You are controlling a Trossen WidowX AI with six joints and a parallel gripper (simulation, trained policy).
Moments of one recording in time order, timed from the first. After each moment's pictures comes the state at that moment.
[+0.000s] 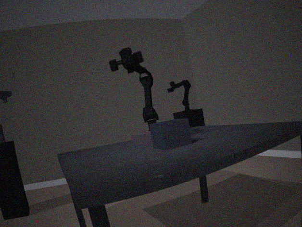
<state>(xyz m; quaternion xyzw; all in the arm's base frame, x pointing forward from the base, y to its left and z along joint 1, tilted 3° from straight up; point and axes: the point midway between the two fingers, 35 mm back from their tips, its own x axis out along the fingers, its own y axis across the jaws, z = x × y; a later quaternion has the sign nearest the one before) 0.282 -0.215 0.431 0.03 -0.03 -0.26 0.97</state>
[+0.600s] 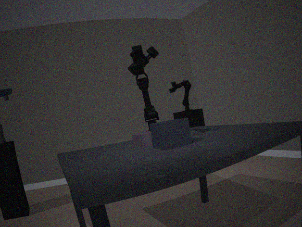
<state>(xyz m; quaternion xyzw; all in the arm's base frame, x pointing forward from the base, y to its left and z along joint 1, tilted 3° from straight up) 0.319 -0.116 0.405 0.29 0.03 -0.14 0.95</state>
